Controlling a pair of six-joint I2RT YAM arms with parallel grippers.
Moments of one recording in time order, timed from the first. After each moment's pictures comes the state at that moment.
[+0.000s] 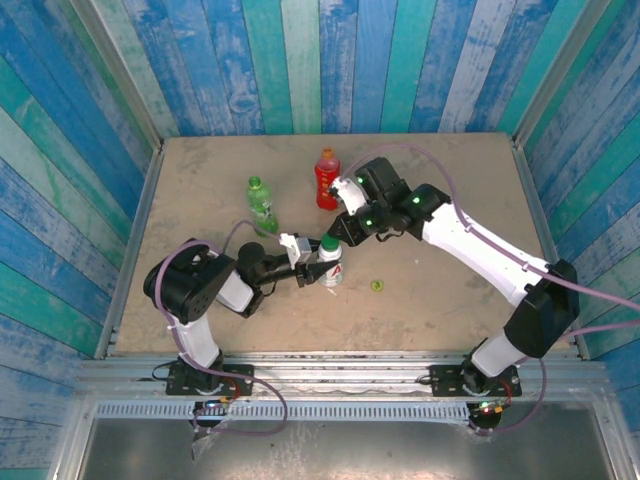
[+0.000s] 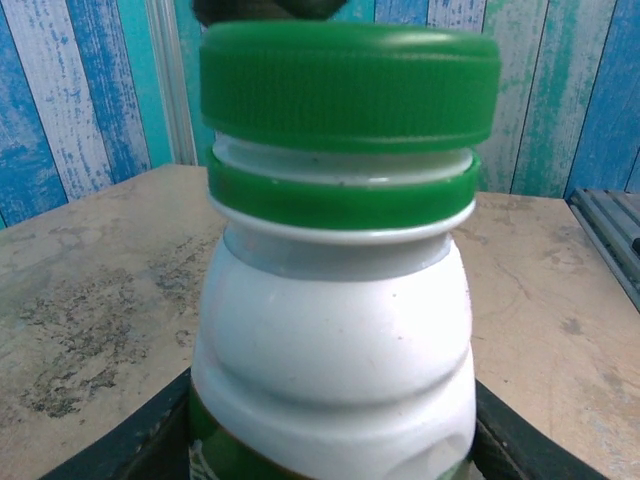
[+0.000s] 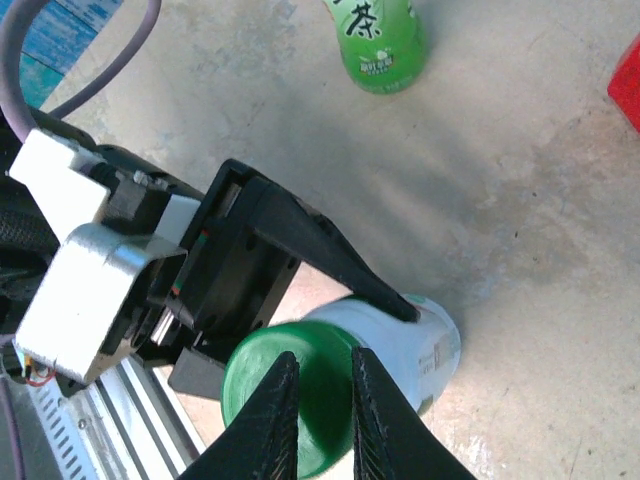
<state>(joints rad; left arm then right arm) -0.51 1.79 0.33 1.49 0.74 0.02 0.72 1.55 1.41 -0.75 -0.35 0.14</state>
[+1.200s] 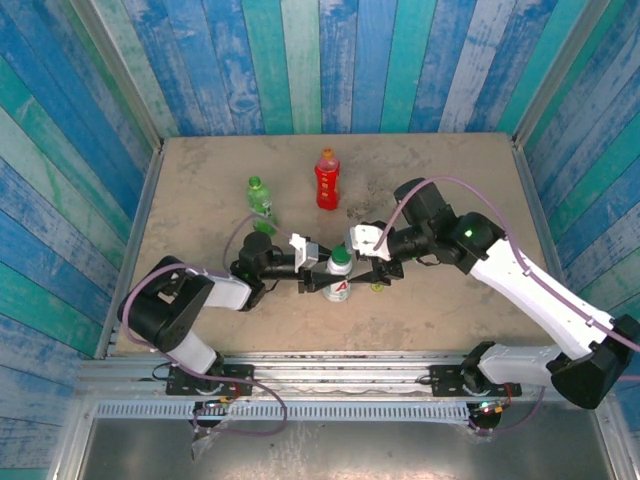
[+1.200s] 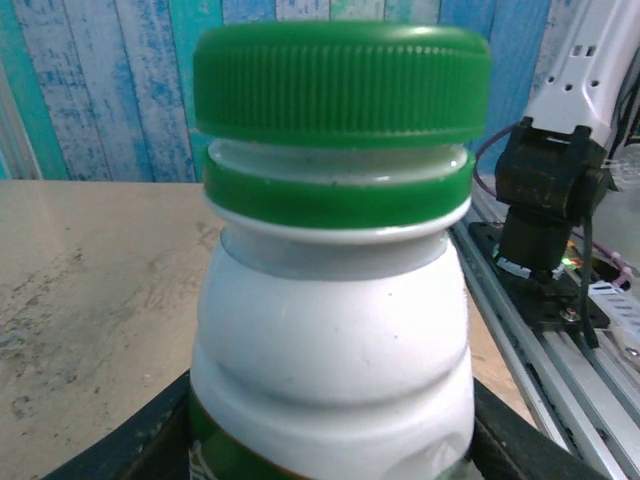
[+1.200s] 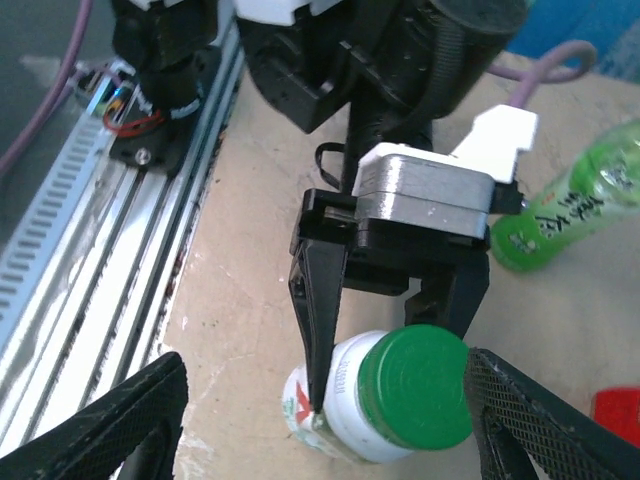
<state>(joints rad) -0.56 1.57 0.40 1.11 1.00 0.08 0.72 1.24 1.23 -0.82 -0.64 -0.84</state>
